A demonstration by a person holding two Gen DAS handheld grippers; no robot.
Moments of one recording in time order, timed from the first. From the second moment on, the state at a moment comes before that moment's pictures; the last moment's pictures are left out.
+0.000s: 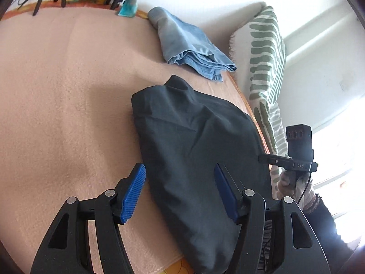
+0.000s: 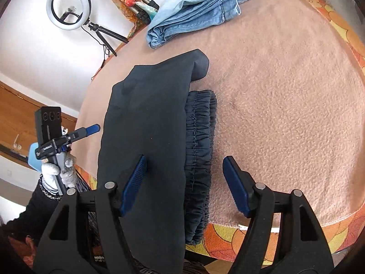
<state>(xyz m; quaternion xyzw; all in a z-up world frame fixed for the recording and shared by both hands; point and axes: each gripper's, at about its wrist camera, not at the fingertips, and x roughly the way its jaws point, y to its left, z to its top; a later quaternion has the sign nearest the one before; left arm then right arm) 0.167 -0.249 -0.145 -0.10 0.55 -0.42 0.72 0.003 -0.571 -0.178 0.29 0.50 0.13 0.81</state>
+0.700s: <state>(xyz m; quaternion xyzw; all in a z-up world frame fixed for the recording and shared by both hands) 0.173 -0.284 -0.167 -0.11 0.54 -0.39 0.74 0.032 -0.556 -0.194 0.32 0.46 0.17 0.81</state>
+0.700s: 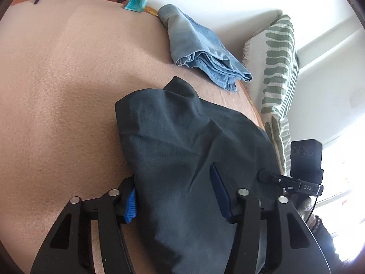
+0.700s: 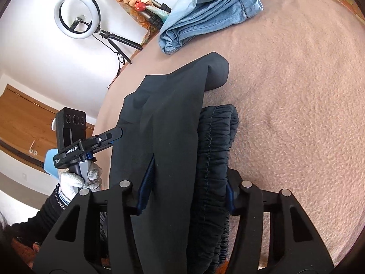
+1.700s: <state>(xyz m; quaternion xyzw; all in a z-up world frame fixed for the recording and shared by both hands) 0.120 -0.297 -0.094 -0.02 0.38 -0.44 0.81 -0.006 -0.498 -0.107 0.15 0.41 0.10 0.89</state>
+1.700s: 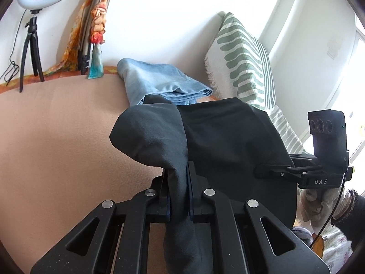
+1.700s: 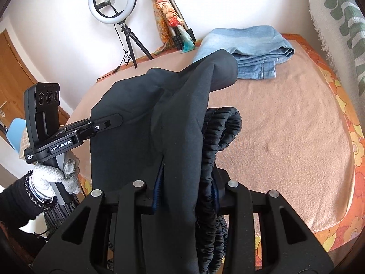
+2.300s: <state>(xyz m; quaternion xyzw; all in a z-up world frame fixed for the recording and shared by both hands) 0.194 -0.318 0.000 -0.08 0.31 -0.45 0.84 0.038 -0.531 -0.009 0.13 0.31 0.07 0.94</state>
